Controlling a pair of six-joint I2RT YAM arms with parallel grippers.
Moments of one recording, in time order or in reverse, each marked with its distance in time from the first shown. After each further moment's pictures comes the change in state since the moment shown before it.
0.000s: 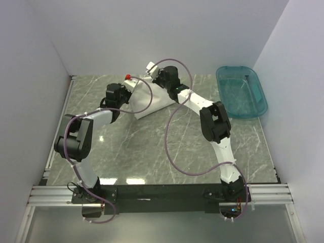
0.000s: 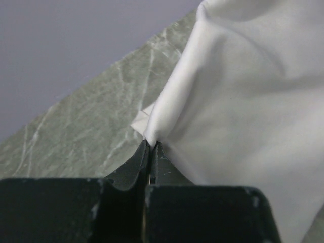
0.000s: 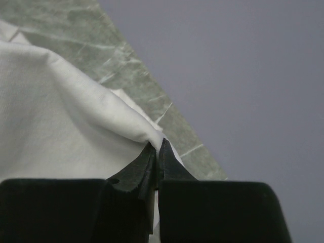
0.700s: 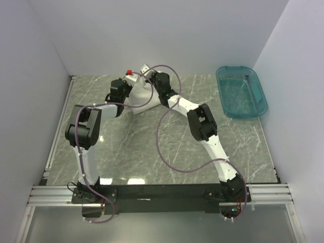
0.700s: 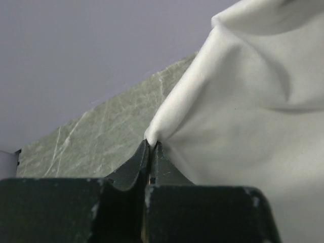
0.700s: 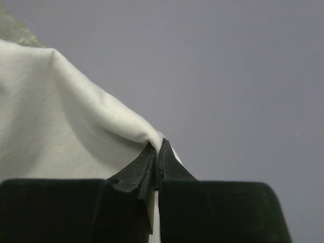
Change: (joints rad) left arm 0.008 0.216 0.158 0.147 -0.182 0.045; right arm 0.060 0.289 0.203 0.367 0.241 -0.091
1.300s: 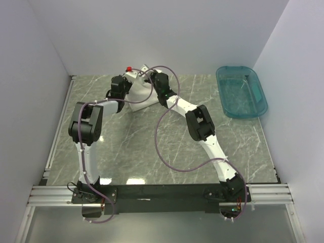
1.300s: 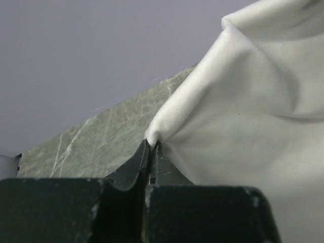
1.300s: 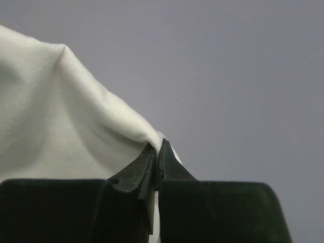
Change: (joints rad) left arm 0.017 0.095 0.127 -0.034 -0.008 -0.001; right arm 0.002 0.079 0.111 0.016 0.024 -0.045
